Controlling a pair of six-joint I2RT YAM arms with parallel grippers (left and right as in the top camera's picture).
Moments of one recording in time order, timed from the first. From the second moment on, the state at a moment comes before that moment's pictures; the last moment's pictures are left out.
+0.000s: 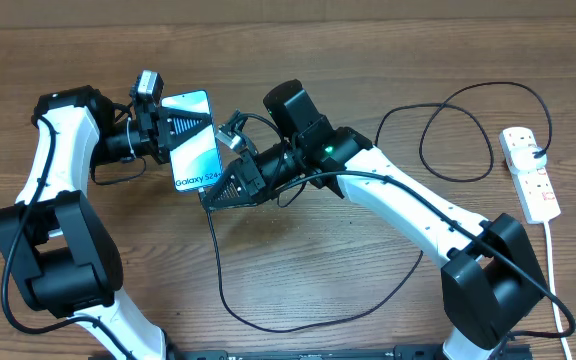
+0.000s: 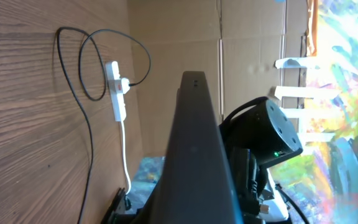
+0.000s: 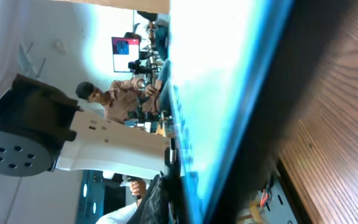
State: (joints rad) left arm 0.22 1.95 1.52 -1.48 1.56 0.42; right arm 0.69 1.86 1.44 -0.33 -1.26 0.71
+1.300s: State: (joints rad) left arm 0.22 1.95 1.52 -1.45 1.55 0.31; right arm 0.68 1.86 1.44 -0.31 -1.26 0.70
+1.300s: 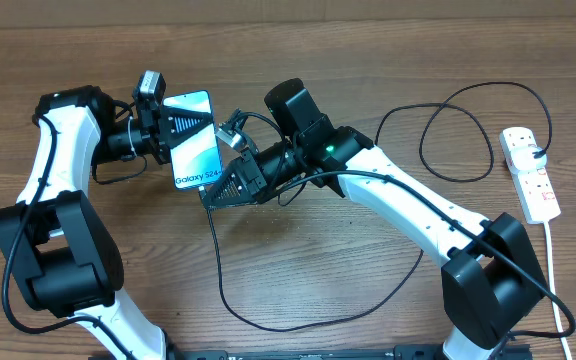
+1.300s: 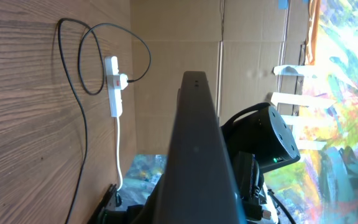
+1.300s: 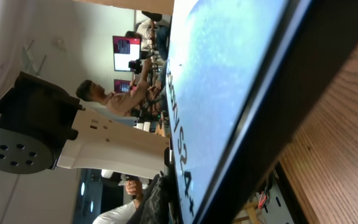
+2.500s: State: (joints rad) left arm 0.22 1.95 1.52 -1.45 1.55 0.29; right arm 0.70 1.86 1.44 -0.31 -1.21 0.70
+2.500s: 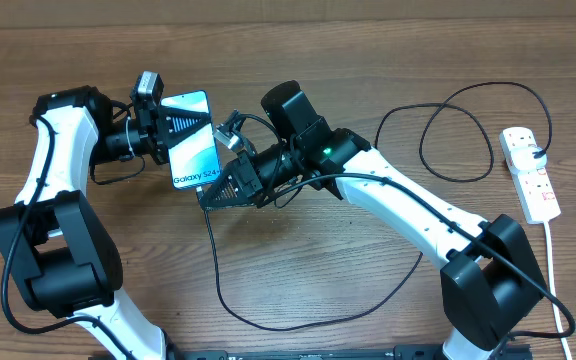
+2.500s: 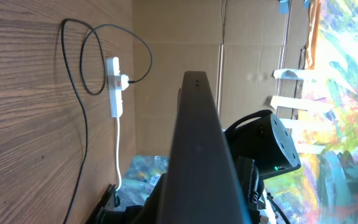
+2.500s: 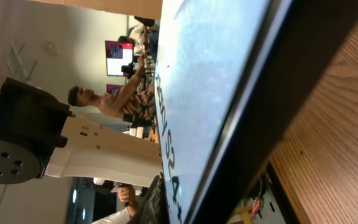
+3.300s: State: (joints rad) left arm 0.23 1.95 1.52 -1.44 1.55 0.30; right arm 0.70 1.86 1.44 -0.30 -1.19 0.72
